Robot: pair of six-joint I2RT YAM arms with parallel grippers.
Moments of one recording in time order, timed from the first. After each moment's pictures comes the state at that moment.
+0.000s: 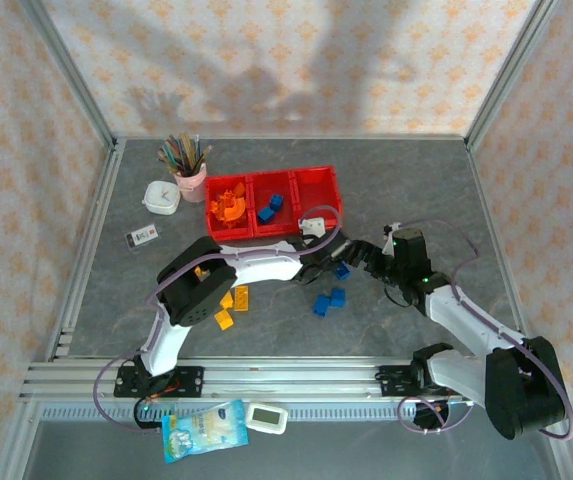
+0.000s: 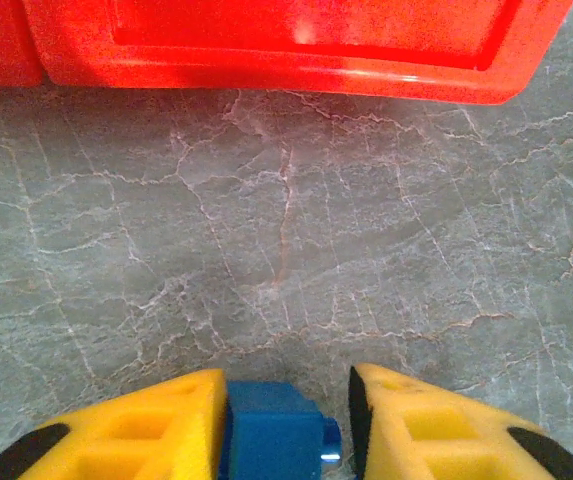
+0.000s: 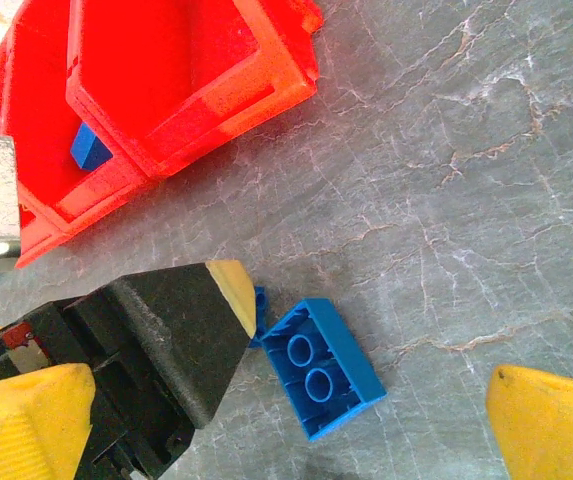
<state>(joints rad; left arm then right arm) -0.92 2.07 1.41 -0.38 -0.39 -1.01 0.29 1.06 0.45 -0.08 -0.30 0.68</state>
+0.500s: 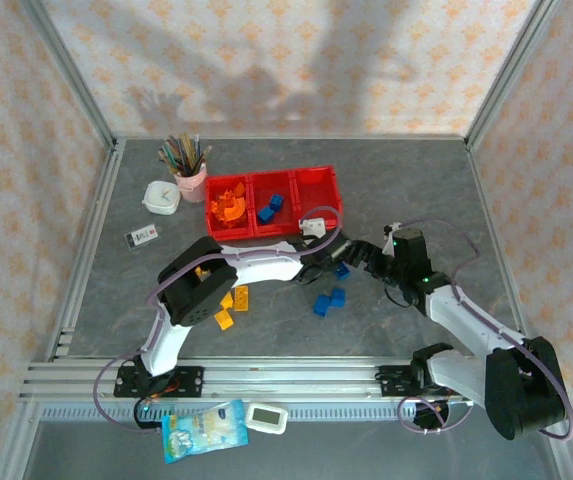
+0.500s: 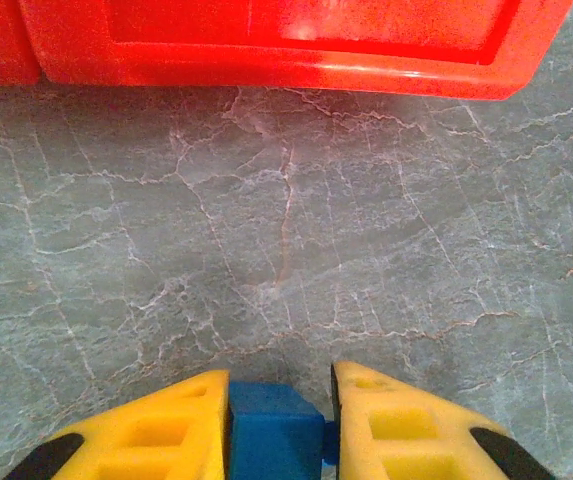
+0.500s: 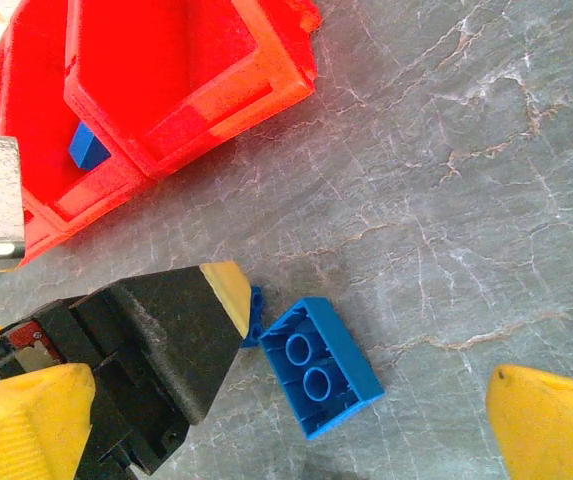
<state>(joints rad) -0.92 2.08 1.41 -0.38 -0.40 -1.00 0.28 1.06 0.45 -0.09 -0.30 0.68</state>
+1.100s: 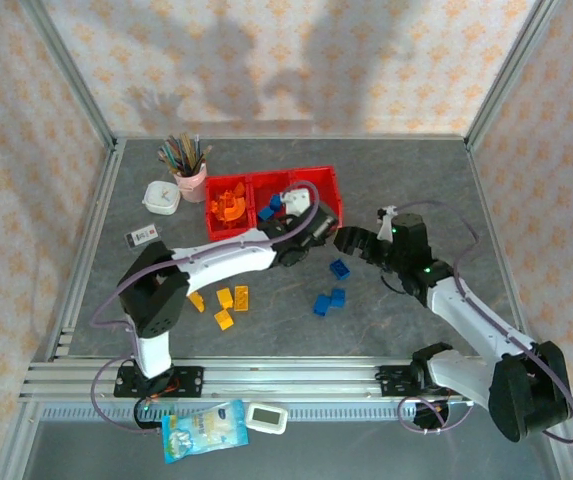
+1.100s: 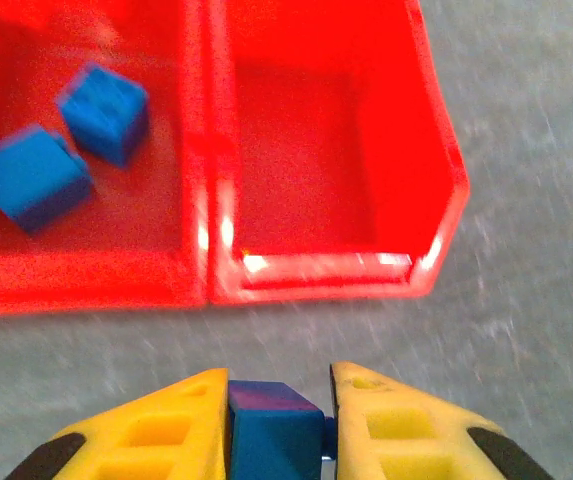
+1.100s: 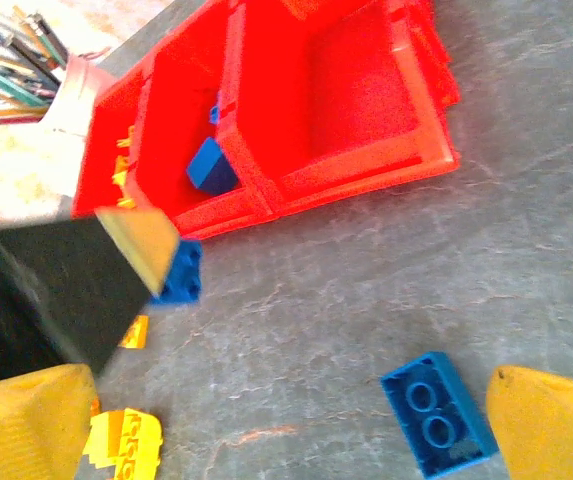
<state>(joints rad) -0.85 1.83 1.39 -0.43 -0.52 -0.88 0.35 1.06 0.59 -0.12 -0.34 0.65</state>
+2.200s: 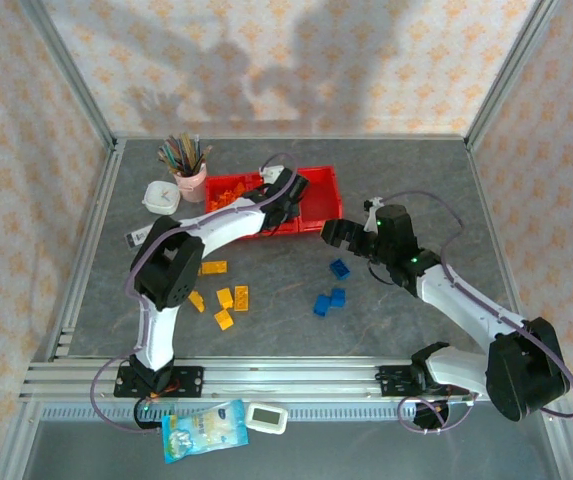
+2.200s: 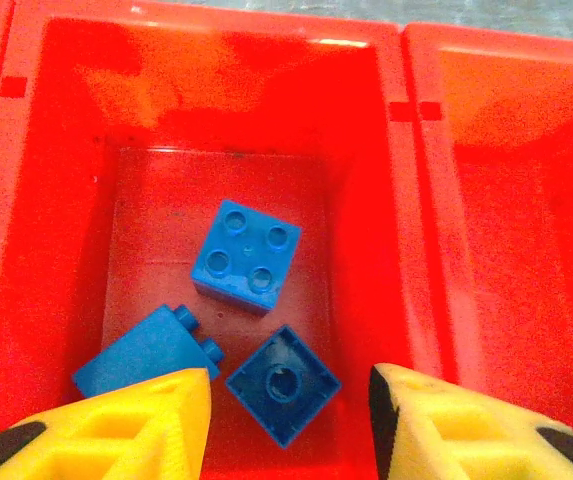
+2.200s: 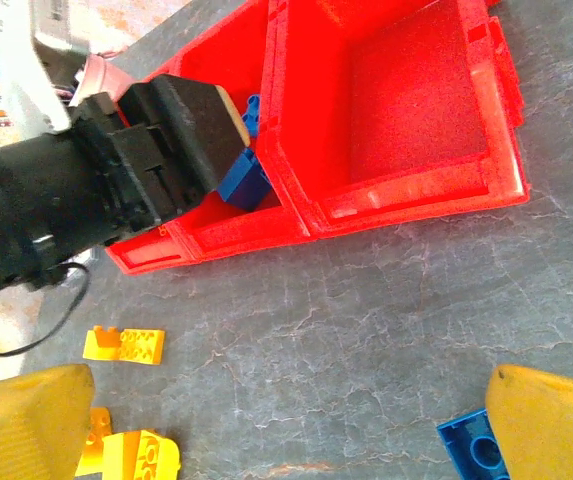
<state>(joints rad) -0.60 2.00 1.51 -0.41 -0.40 -0.70 0.42 1.16 0.67 -0.08 -0.27 0.67</state>
